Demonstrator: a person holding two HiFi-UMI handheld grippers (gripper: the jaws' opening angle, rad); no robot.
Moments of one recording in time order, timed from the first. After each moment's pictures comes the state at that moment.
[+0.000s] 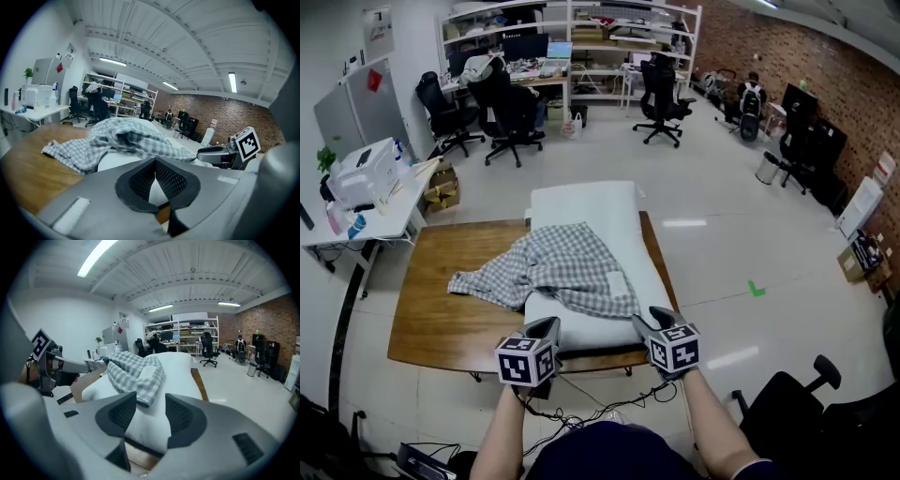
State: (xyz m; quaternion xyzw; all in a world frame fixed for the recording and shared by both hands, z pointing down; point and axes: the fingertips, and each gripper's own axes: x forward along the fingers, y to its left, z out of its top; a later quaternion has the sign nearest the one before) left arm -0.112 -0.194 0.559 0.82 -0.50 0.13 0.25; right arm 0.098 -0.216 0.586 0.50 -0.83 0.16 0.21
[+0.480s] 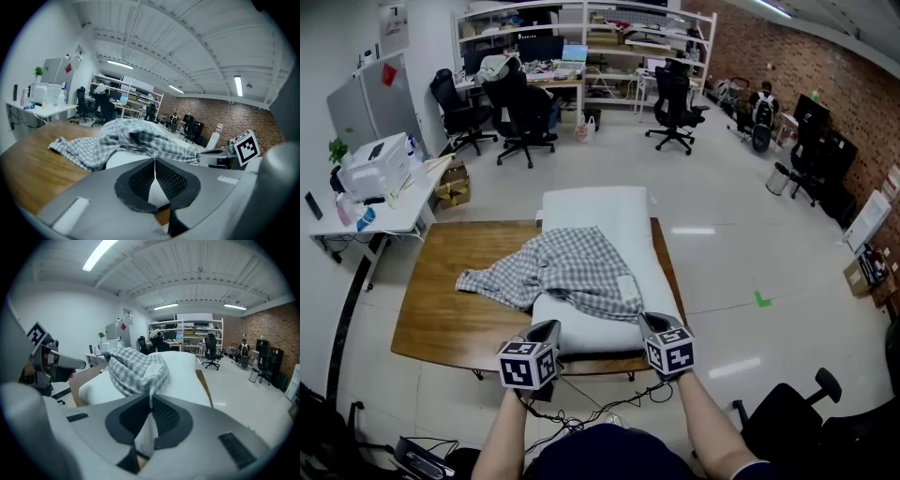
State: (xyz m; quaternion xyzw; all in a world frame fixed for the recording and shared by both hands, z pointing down) left arm -0.129 -0.193 0.564 0.80 -0.53 0.10 0.25; right arm 0.082 -0.230 0.595 0.49 -0.83 0.14 0.24
